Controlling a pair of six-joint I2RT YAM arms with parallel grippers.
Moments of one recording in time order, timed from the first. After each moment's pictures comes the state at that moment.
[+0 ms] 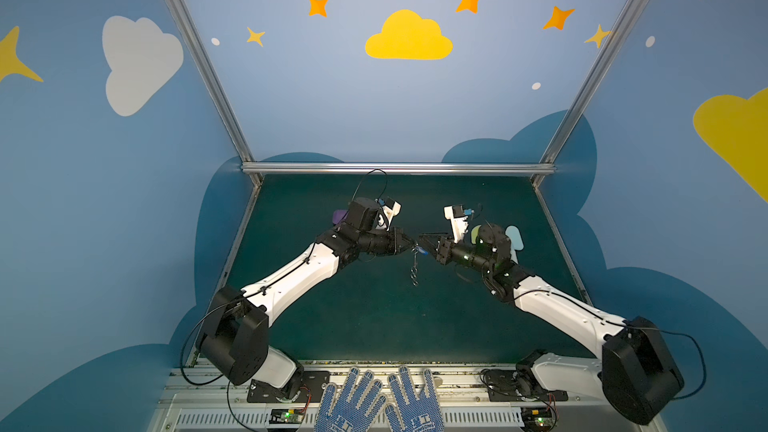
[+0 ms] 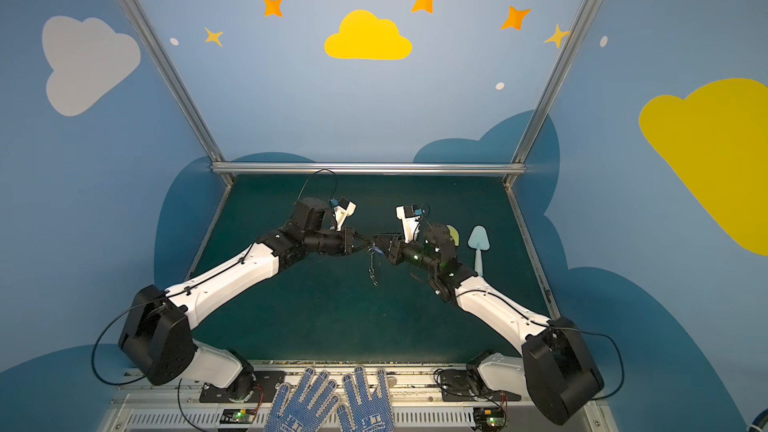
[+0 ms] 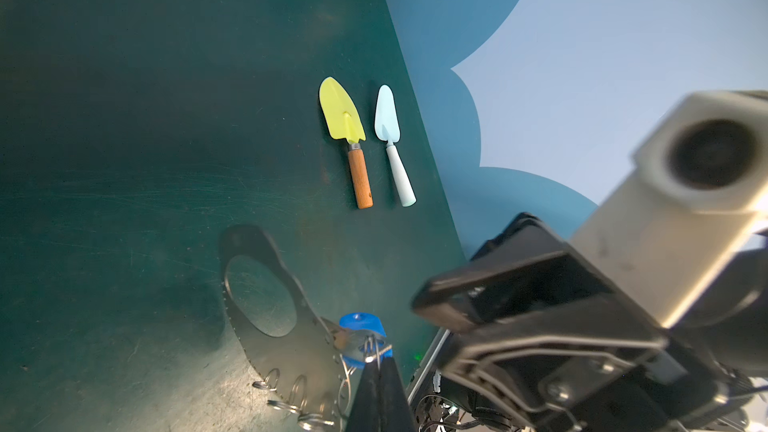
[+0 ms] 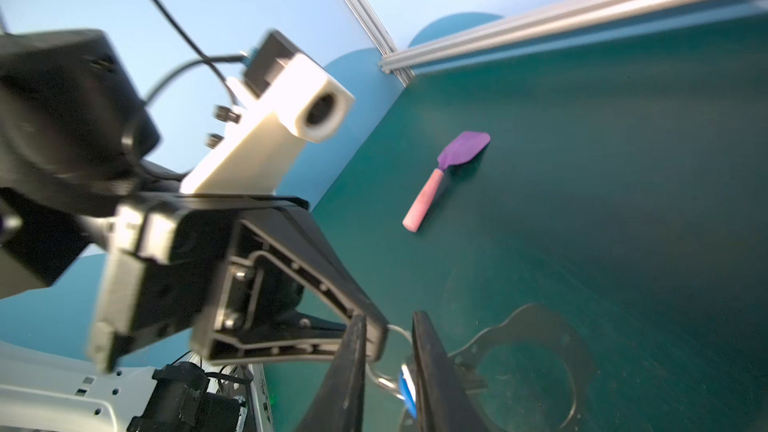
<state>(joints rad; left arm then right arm) -0.58 1.49 1.12 -0.22 0.57 -0.68 0.59 1.23 0.69 0.35 -0.46 0.52</state>
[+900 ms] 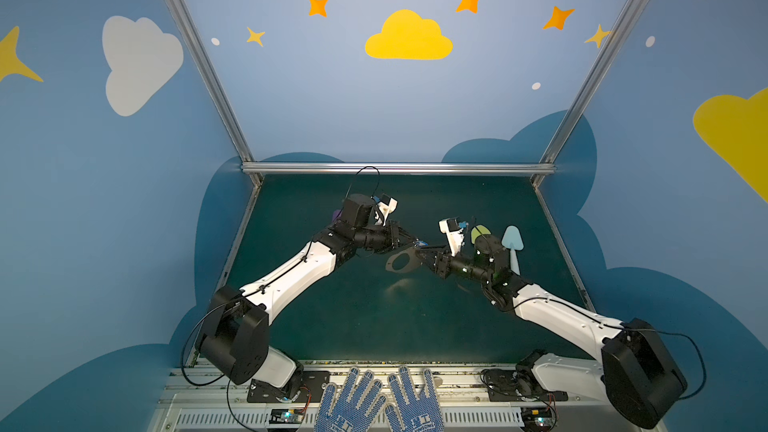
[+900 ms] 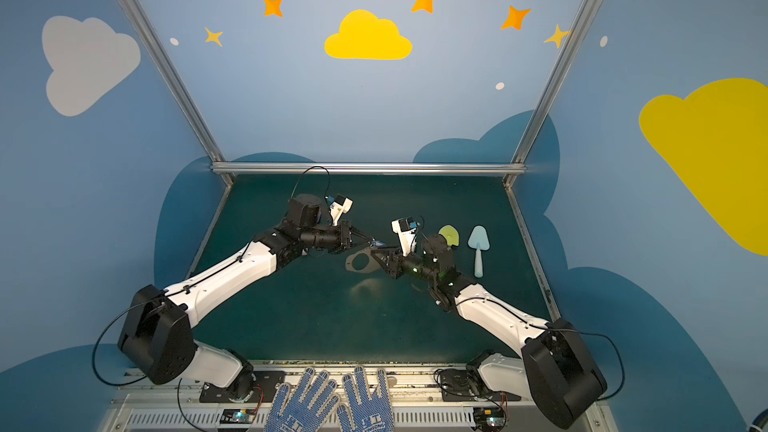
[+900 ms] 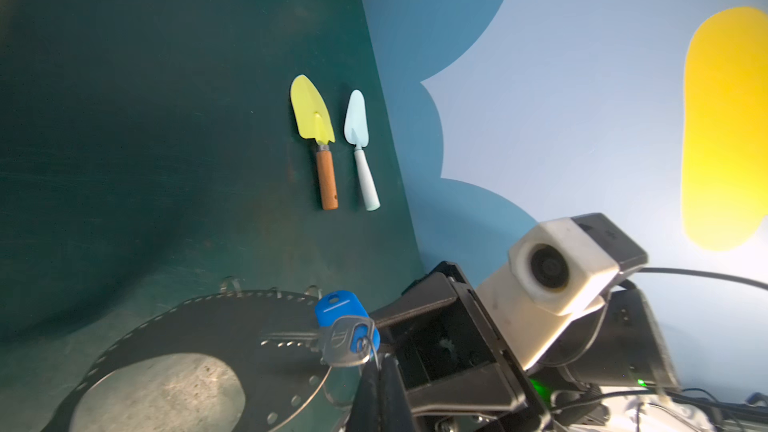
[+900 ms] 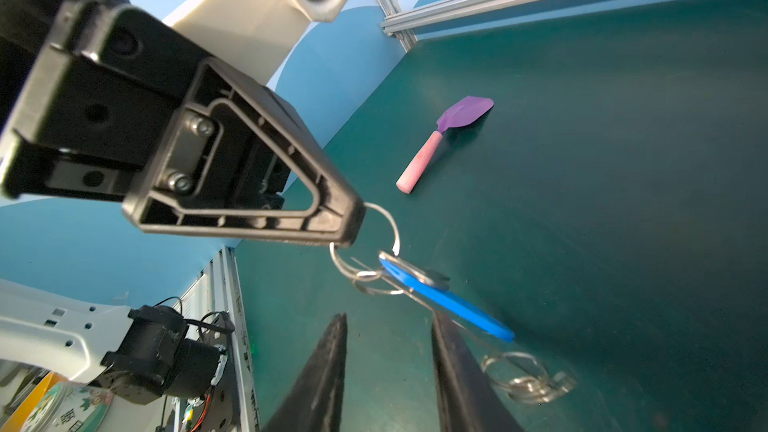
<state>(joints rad) -0.54 1.49 1.11 -0.13 0.69 -0.85 0.62 1.23 0.60 0.37 -0.46 0.44</state>
